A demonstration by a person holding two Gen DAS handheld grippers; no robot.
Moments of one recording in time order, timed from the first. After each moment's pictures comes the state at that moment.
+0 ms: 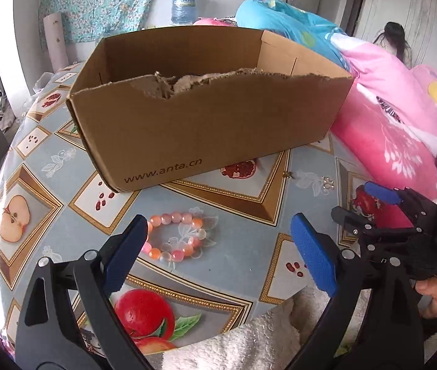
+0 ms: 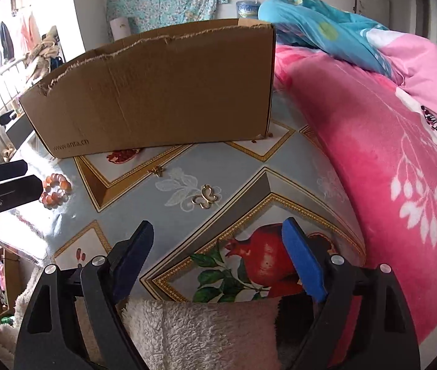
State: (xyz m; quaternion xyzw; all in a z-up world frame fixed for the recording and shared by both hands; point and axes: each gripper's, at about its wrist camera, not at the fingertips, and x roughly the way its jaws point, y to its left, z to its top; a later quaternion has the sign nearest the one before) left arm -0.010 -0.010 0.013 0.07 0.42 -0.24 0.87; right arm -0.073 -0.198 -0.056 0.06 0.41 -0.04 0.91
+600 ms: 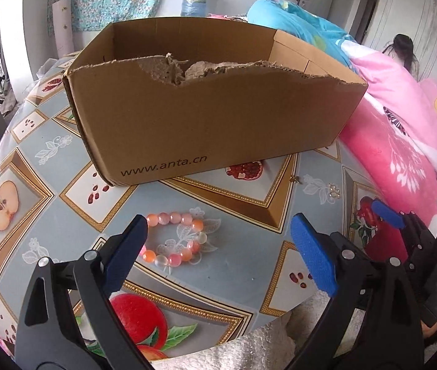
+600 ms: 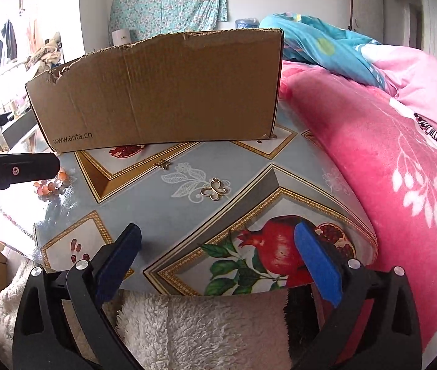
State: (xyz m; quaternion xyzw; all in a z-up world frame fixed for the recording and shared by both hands) left arm 0.002 -0.006 0.006 0.02 0.43 -0.23 0.87; right arm -0.094 -0.183 -0.069 0.04 0.35 -0.06 0.93
